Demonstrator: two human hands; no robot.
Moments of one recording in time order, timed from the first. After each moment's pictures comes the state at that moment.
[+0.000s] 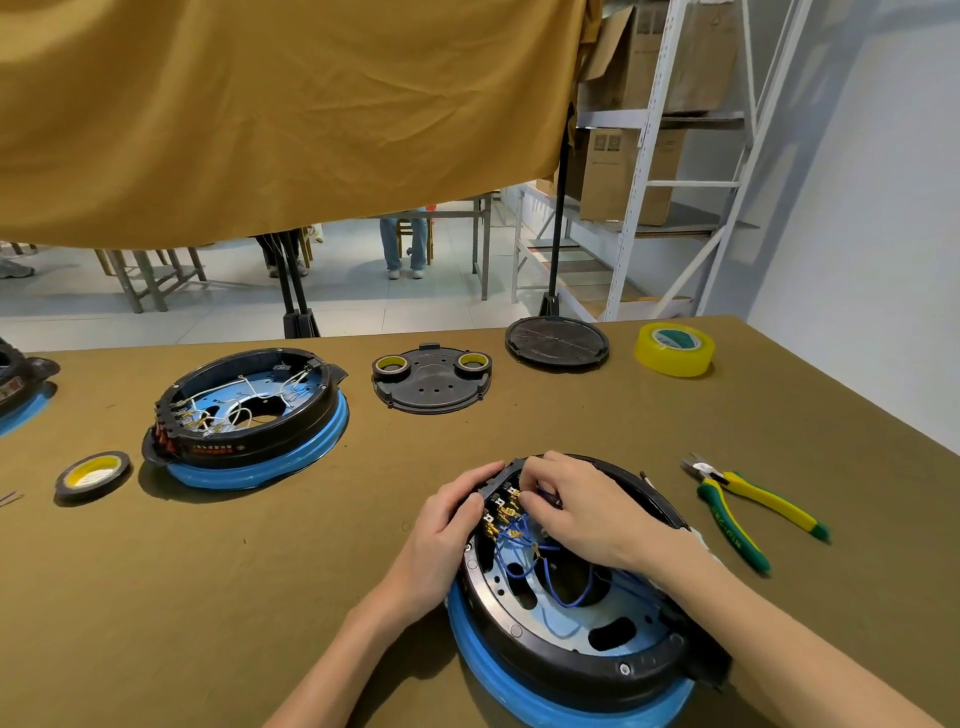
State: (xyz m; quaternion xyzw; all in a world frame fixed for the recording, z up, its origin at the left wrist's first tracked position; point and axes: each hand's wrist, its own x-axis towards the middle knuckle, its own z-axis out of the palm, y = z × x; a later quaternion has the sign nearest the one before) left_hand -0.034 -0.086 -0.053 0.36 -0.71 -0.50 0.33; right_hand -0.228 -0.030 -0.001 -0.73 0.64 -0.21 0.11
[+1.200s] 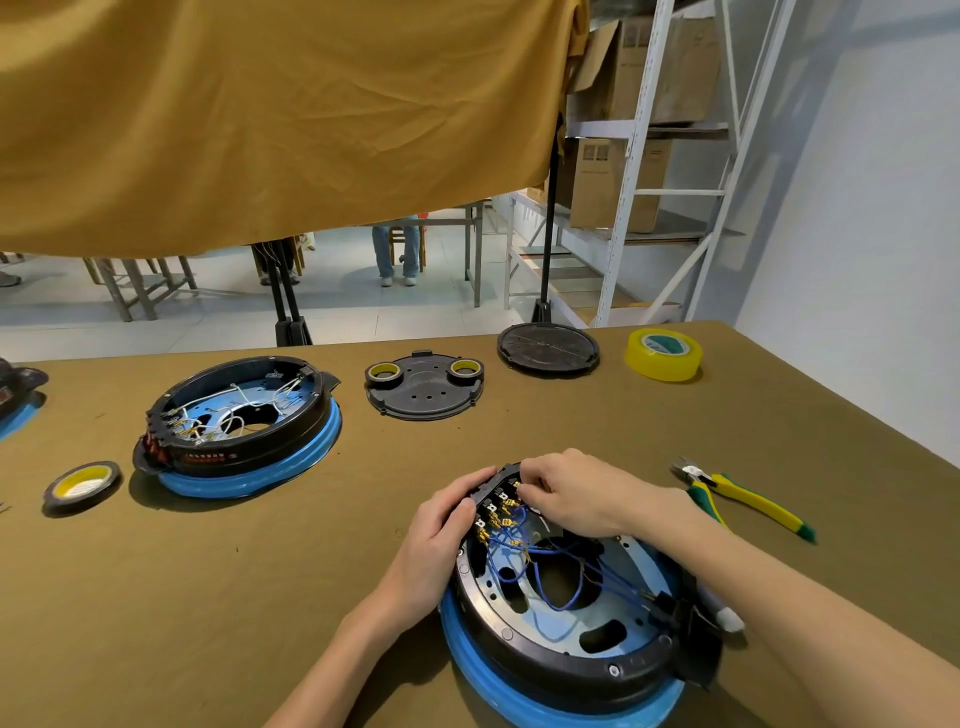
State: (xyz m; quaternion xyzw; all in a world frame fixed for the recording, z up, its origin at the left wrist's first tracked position) left_hand -0.035 -0.081 -0.049 0.33 -0.69 -0.54 0.35; right_hand -0.240 -0.050 0.022 -0.72 0.67 -0.07 0.16
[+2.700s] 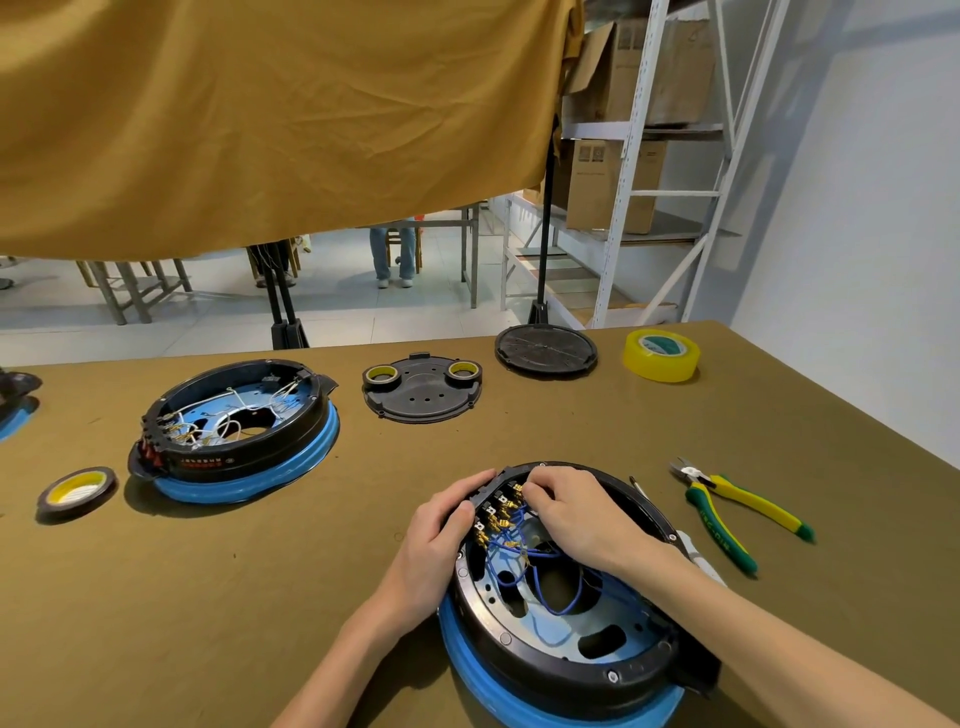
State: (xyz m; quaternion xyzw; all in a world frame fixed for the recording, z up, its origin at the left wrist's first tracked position) left_hand -0.035 -0.086 -0.052 0.35 -0.70 -0.52 0.34; right_hand -0.230 -0.037 -0.012 -0.64 0.69 -0.29 0.20
